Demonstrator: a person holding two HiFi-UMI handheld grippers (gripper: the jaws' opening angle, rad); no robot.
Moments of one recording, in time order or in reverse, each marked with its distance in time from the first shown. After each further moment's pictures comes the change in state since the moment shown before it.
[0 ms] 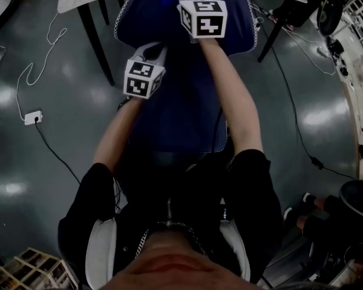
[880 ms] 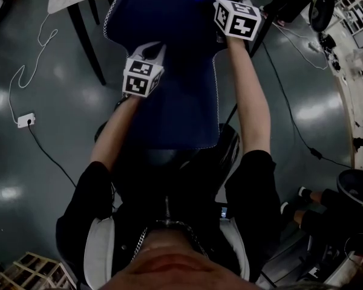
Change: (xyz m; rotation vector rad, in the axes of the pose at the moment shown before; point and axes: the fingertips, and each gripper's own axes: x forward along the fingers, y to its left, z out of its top) left arm 0.015 -0.029 -0.007 0.005 0.018 -0.039; right arm -0.064 -0.122 -0.013 0.013 0.044 -0.205
